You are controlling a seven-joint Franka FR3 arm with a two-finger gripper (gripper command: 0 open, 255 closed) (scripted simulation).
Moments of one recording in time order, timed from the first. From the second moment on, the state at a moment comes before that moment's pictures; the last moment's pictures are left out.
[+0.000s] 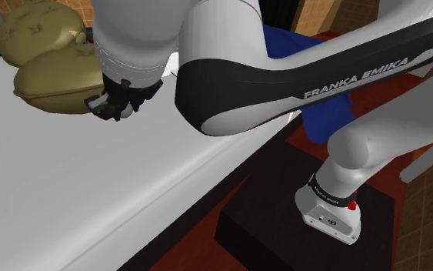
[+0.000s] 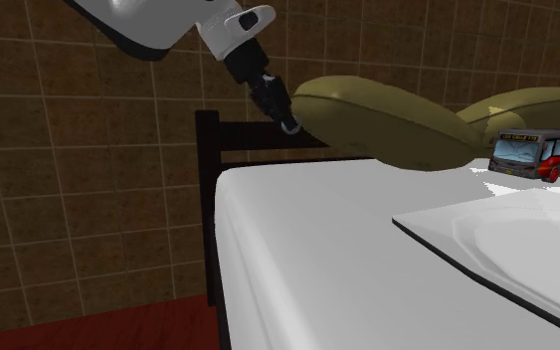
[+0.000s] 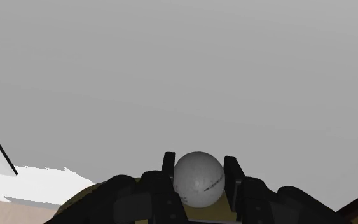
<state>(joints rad) -0.44 -0.36 1.18 -2.12 -0.19 2.34 0.91</state>
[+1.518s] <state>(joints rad) -0.23 -0.50 0.48 -2.47 -0.01 2.57 0.29</state>
